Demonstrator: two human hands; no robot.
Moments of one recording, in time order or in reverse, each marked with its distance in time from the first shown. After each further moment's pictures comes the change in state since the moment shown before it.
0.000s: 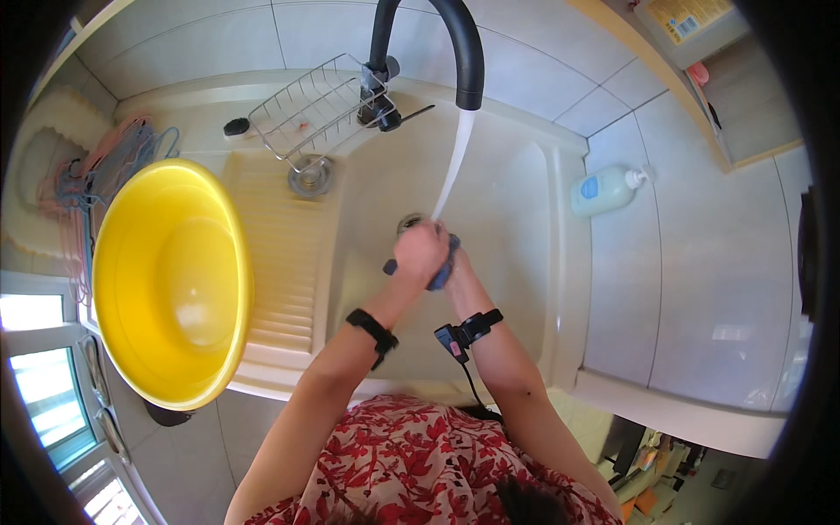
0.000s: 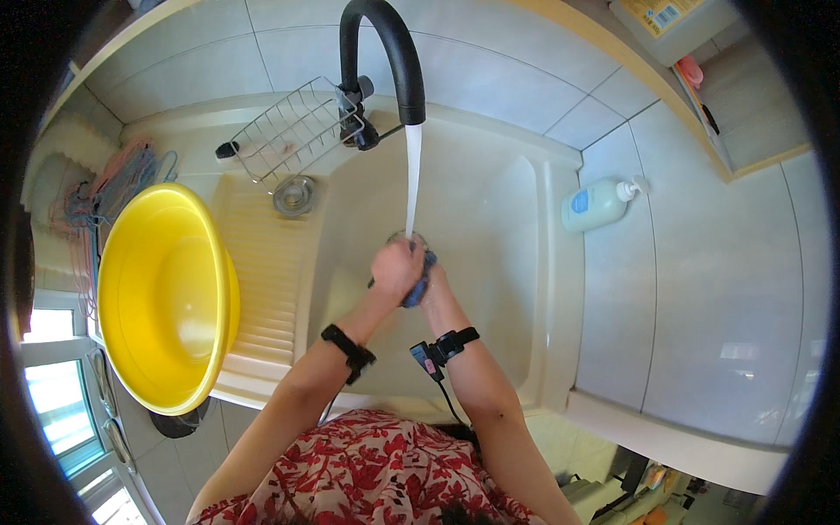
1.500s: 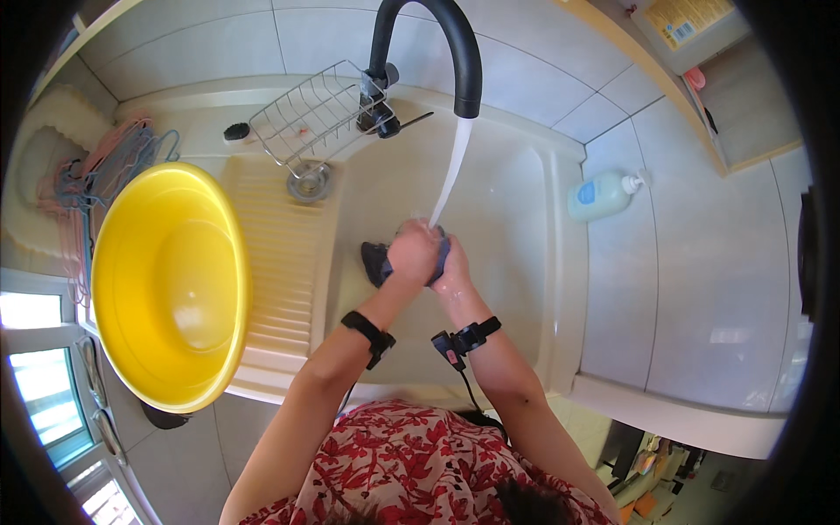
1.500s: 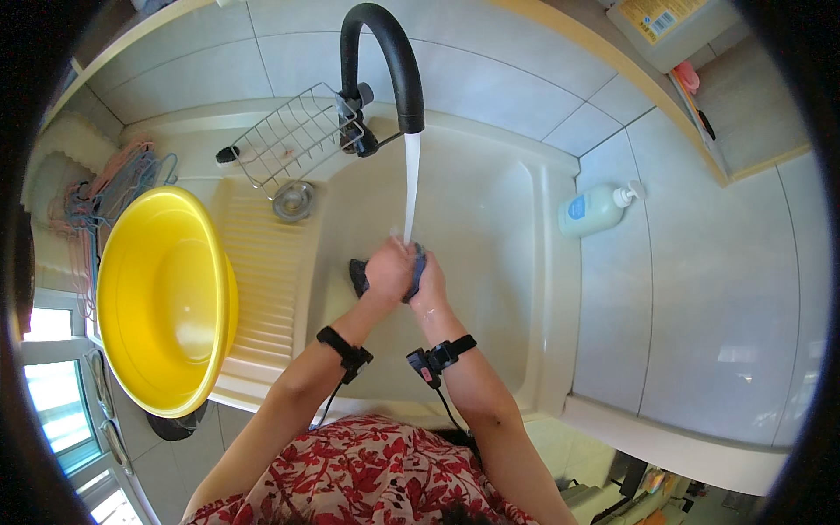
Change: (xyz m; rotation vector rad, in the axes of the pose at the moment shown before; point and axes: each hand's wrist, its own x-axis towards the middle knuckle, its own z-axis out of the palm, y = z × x) left_hand 0.005 -0.013 0.003 0.013 0.162 0.025; right_hand 0.001 0.004 0.035 -0.009 0.301 -0.170
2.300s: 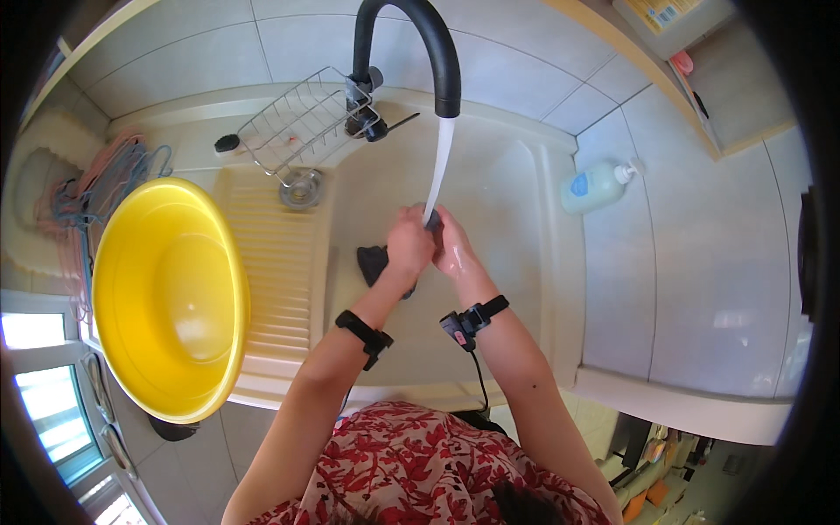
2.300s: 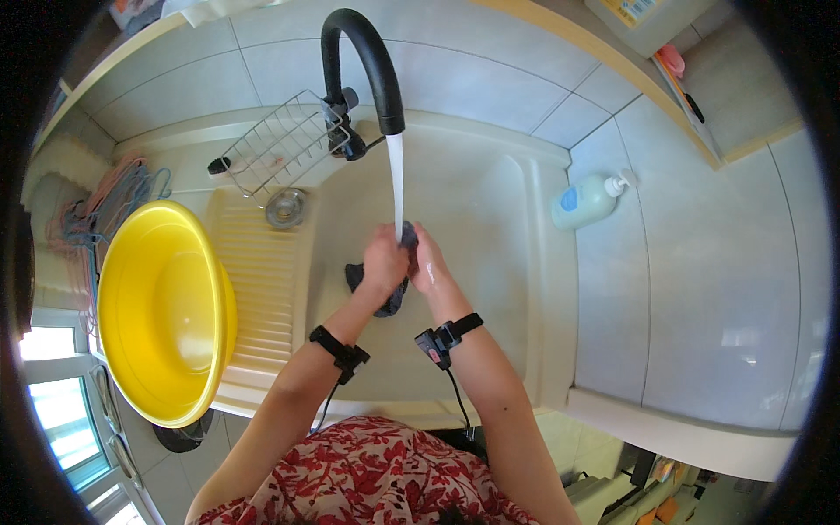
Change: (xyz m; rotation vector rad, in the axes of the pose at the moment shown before) left_hand 0.018 0.009 -0.011 -0.219 -0.002 0.013; right_hand 0.000 -0.041 0.033 -0.354 -0.012 0.029
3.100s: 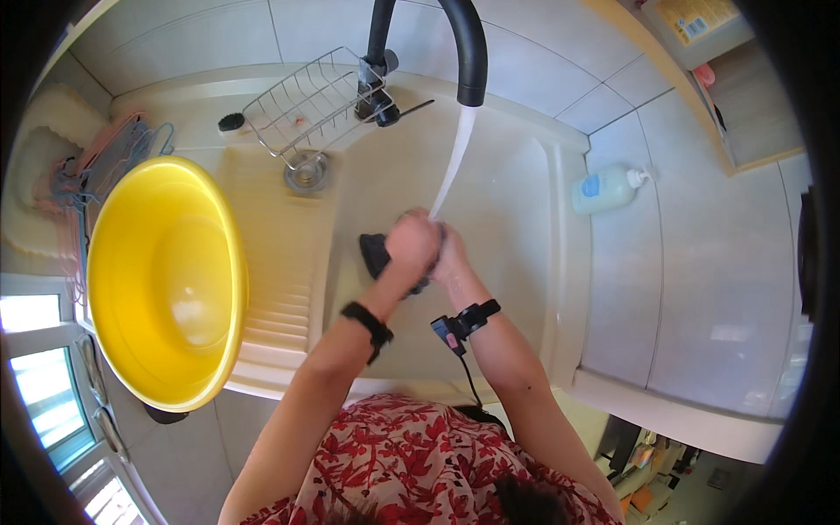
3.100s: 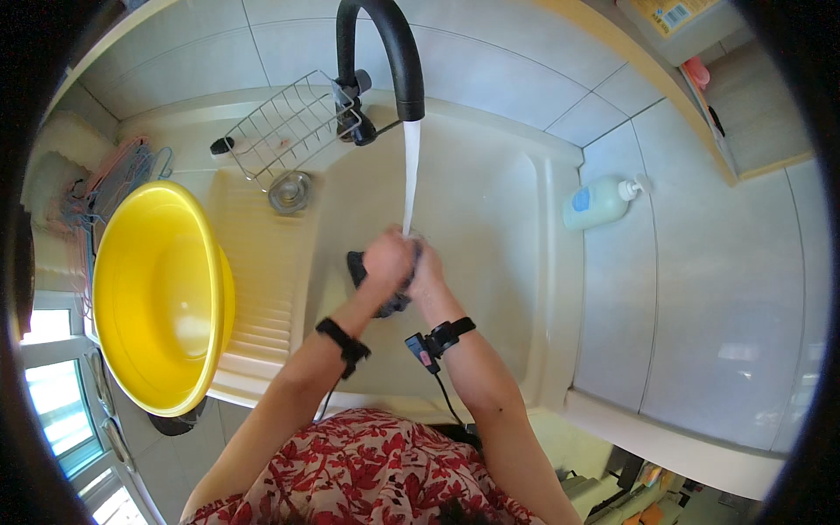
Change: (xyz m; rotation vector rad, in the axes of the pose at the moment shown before) left_hand -0.008 -0.026 0.006 0.231 -0.081 -0.251; right_hand 0.008 0.046 -0.006 0.286 0.000 0.162
